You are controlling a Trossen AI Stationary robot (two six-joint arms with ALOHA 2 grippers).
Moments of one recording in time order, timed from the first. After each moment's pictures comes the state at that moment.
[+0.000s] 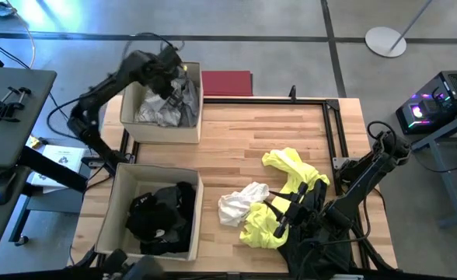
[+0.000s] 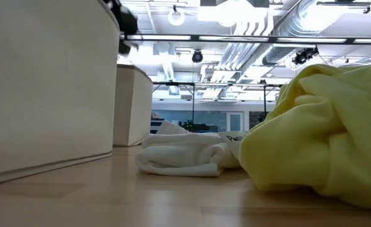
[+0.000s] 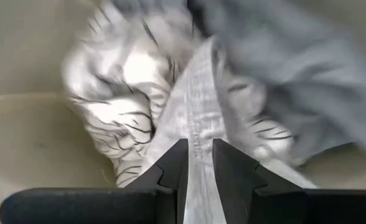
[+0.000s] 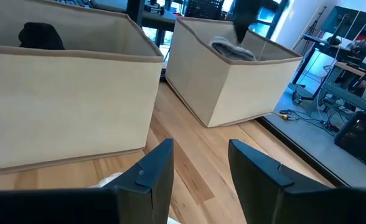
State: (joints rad) left arm 0.83 1.61 1.64 -1.36 -0.24 0.00; right arm 0.84 1.57 1.13 -0.47 1.30 0.65
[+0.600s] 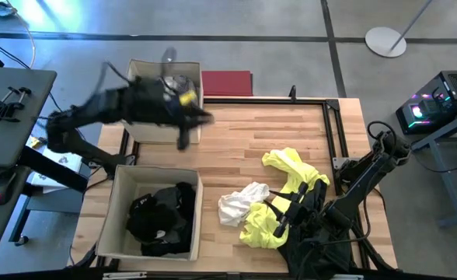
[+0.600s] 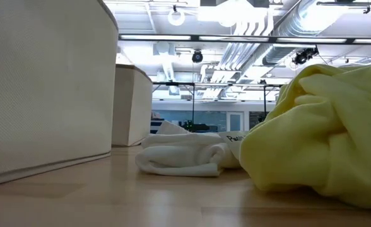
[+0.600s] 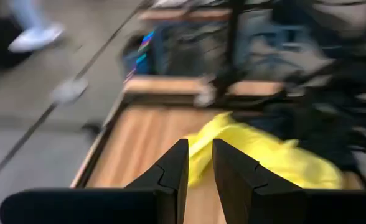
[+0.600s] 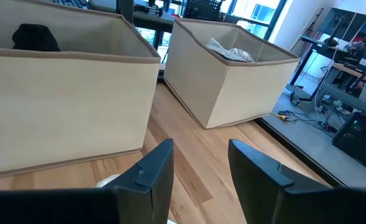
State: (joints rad) left arm 0.07 1.35 1.73 -0.78 -0.08 0.05; right arm 0.84 1.57 1.13 -0.47 1.31 0.65
